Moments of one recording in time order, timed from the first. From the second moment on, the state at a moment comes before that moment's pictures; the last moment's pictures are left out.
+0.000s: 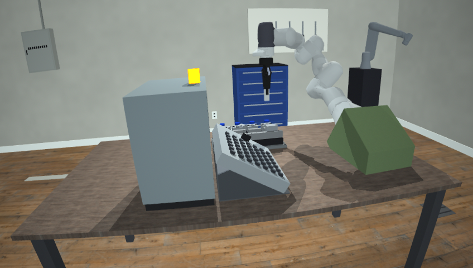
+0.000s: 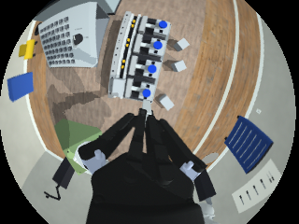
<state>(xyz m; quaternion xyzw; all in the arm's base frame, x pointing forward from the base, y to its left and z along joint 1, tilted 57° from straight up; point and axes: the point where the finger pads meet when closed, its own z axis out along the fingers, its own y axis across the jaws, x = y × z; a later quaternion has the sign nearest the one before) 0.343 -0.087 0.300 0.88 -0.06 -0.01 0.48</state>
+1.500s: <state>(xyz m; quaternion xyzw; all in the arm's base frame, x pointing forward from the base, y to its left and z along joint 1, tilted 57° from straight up) 0.331 -0.169 0.250 0.88 -0.06 -0.02 0.48</state>
